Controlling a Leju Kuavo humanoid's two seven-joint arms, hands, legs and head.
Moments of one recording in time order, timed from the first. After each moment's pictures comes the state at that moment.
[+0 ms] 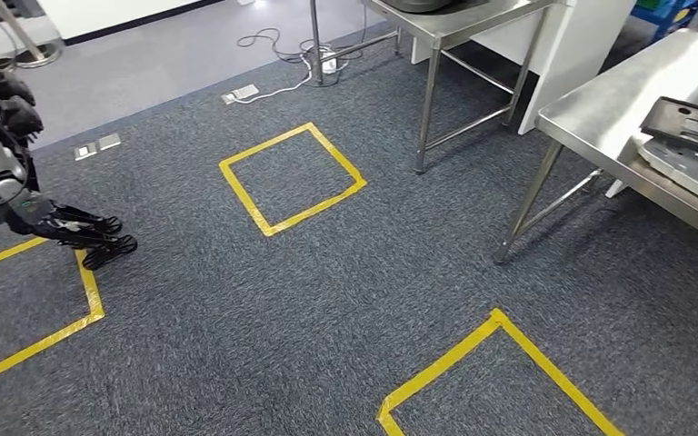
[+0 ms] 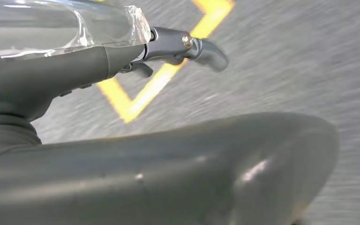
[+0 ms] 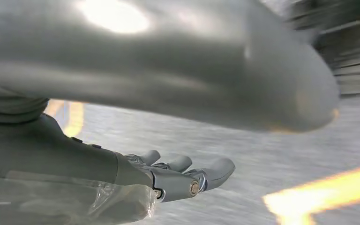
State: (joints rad) left arm 0.16 -0.01 -0.03 -0.45 0.00 0.00 0.00; right arm 0.14 -0.01 0.03 -0.36 0.00 0.00 0.00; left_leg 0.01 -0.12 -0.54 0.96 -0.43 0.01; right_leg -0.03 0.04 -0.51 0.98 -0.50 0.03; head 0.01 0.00
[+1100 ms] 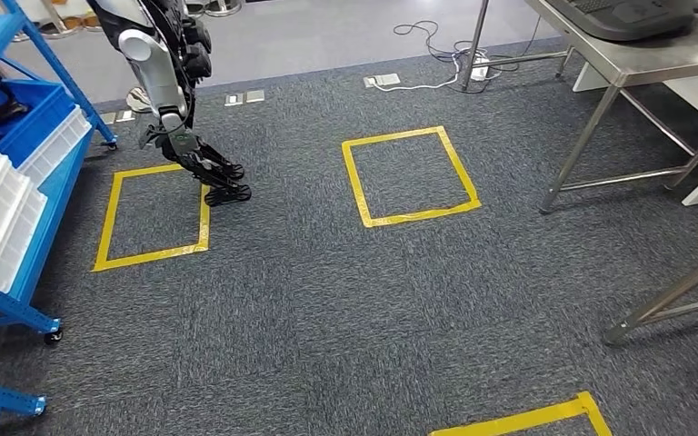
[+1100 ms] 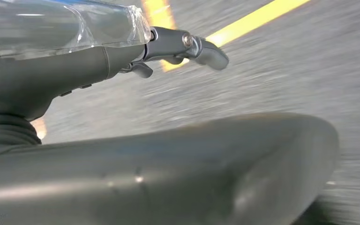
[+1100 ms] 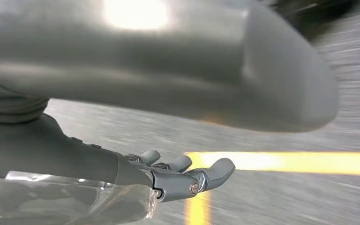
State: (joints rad) left arm 0.22 -0.01 -0.03 -0.41 0.00 0.00 0.00; right arm 0.09 -0.01 0.03 -0.40 0.00 0.00 0.00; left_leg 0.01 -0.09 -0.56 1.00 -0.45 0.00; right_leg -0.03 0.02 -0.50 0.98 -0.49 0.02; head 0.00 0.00
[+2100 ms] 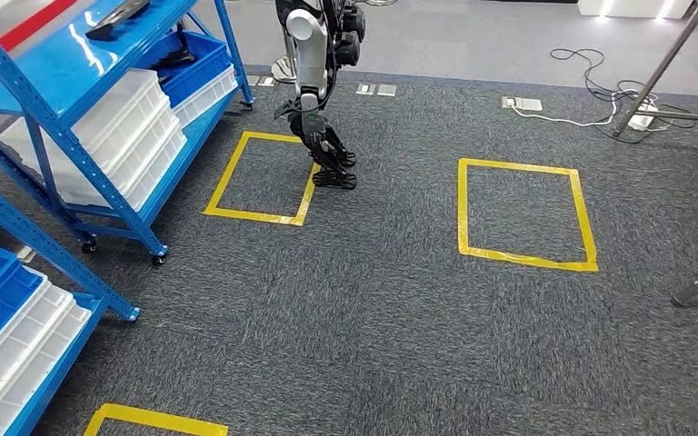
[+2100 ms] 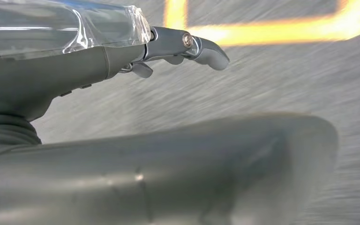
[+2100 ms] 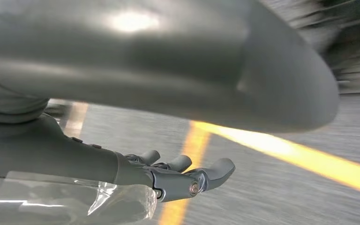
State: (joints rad) left arm 0.17 -0.01 -0.03 -0.45 0.00 0.00 0.00; right arm 0.13 -0.01 0.03 -0.36 0.00 0.00 0.00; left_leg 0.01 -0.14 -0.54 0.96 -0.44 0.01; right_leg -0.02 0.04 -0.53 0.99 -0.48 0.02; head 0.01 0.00
